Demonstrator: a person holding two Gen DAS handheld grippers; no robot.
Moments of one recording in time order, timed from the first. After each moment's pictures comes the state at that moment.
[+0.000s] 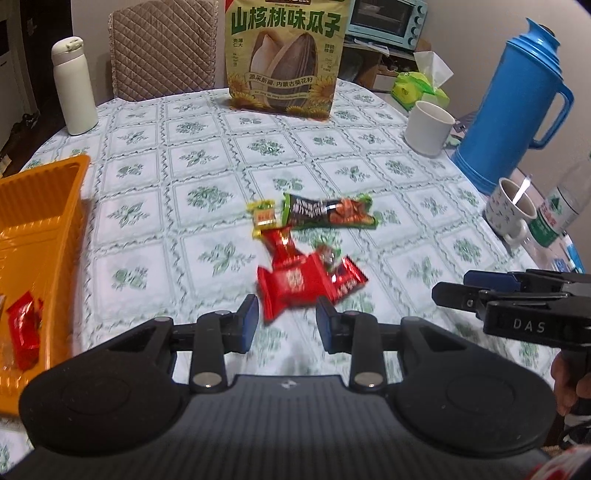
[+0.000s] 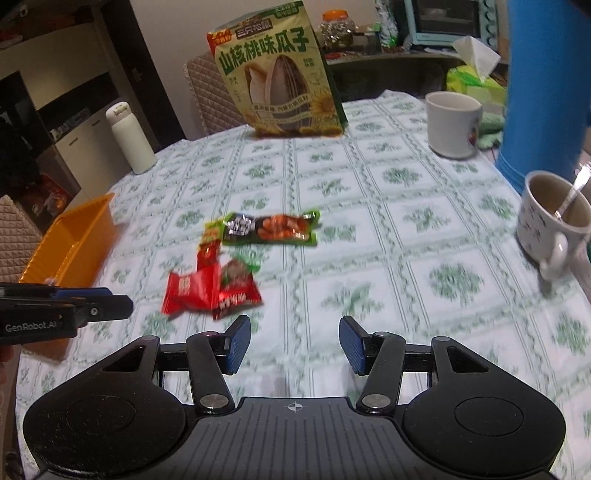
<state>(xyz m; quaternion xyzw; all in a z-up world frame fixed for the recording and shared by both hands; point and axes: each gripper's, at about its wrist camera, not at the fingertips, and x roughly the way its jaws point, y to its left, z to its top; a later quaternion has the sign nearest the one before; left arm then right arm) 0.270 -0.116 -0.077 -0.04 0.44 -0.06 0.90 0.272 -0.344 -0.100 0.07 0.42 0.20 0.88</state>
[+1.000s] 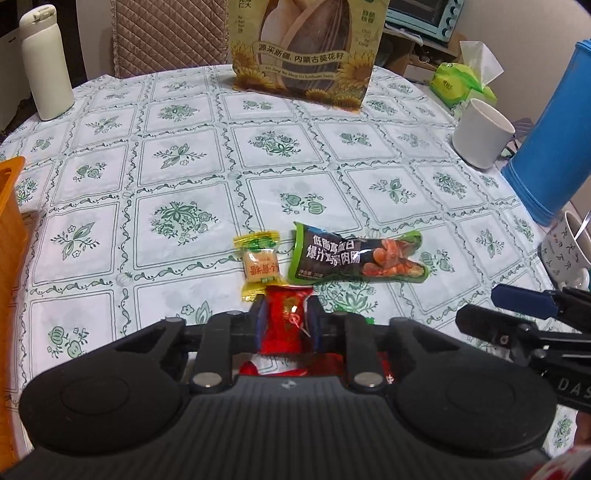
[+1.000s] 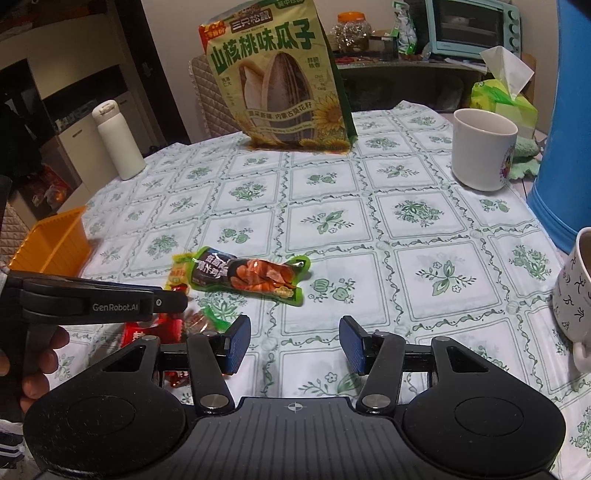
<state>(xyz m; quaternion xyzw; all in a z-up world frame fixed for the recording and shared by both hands) 0.369 -0.128 -0.133 -0.06 0.47 -0.03 0.88 0.347 -0.337 -0.124 0.04 0.41 0.21 0.89</state>
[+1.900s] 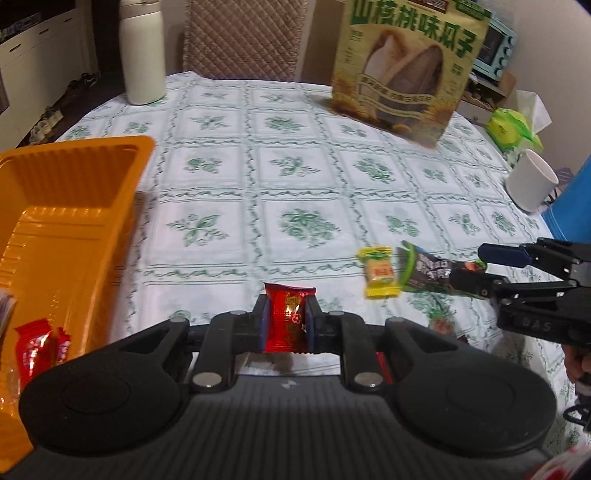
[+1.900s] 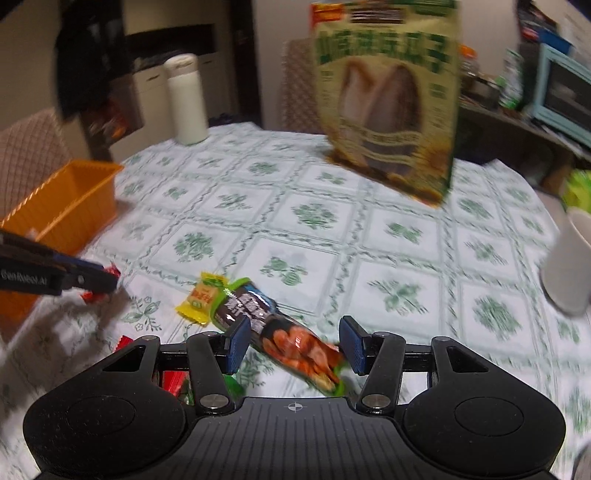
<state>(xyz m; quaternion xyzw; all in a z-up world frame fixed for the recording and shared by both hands) 0.334 -0.047 -0.113 -0.10 0.45 0.05 0.89 0.403 -0.275 -0.136 -0.09 0.36 0.34 0.86</state>
